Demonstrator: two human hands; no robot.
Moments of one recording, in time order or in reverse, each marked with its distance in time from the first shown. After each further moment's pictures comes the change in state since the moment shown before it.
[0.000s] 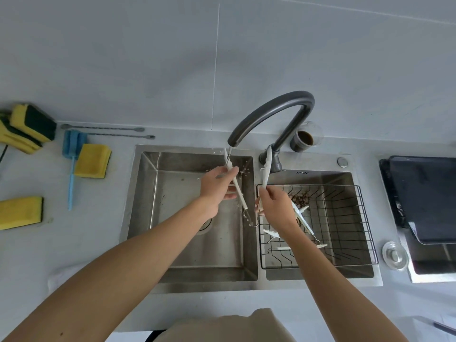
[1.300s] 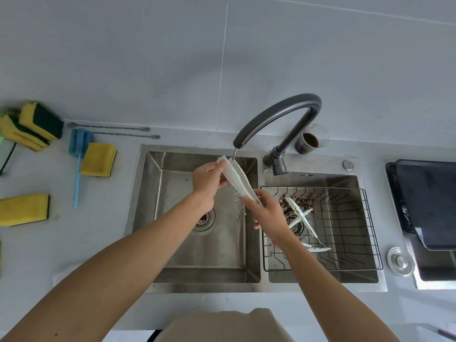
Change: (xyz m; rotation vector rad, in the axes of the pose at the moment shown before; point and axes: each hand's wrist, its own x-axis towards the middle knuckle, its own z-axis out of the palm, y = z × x) left_hand 0.014 0.010 -0.019 -0.116 0.152 0.049; right_hand -0.005 0.014 0.022 0.260 -0.201 -0.034
